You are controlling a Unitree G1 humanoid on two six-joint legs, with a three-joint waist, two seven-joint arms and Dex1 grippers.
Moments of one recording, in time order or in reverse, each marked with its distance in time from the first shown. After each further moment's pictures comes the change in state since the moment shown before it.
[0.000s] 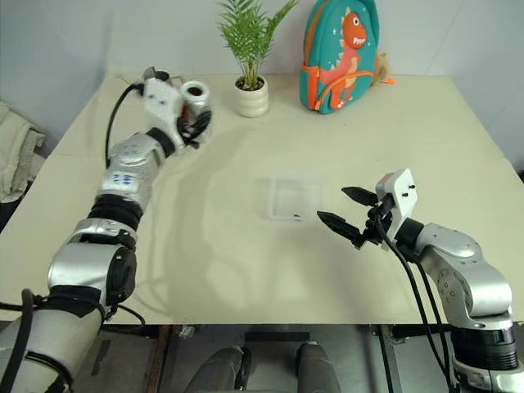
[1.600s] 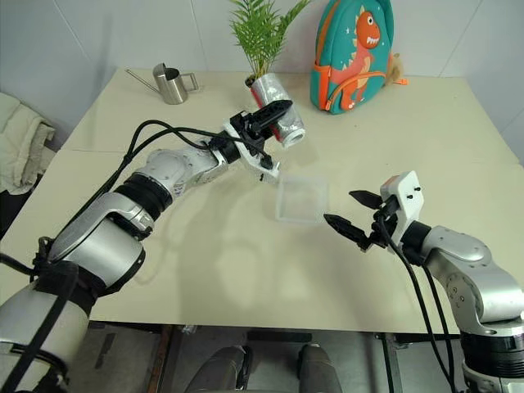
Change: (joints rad) left arm -0.327 -0.073 -1.075 0.098 1.444 -0.422 1.202; right arm 0.065 -0.031 -0.020 -0.077 0.038 0.080 -0.082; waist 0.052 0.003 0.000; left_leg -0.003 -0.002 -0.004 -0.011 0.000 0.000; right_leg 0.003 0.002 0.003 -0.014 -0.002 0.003
